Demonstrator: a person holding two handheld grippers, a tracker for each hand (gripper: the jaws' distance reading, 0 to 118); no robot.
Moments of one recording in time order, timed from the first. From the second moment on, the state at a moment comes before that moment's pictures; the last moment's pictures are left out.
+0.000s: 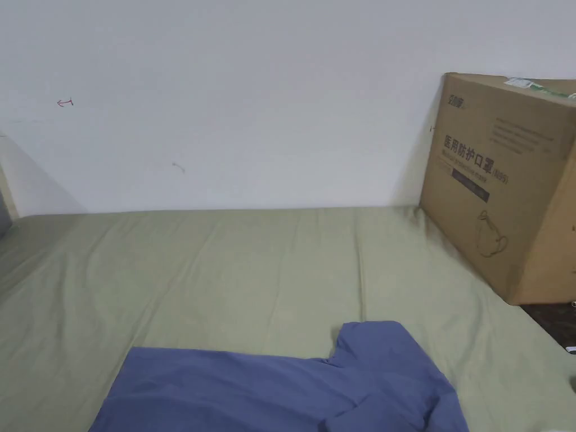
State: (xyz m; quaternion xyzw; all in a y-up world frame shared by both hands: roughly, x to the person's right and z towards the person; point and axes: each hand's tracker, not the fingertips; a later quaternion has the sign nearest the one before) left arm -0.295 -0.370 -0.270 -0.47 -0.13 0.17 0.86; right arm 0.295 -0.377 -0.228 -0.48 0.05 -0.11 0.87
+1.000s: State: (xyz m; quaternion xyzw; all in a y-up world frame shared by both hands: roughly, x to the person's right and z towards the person) left arm -0.249 -0.505 -0.636 -0.54 -0.09 0.01 0.84; right arm 0.301 -0.404 -0.374 -0.41 0.10 -0.27 0.86
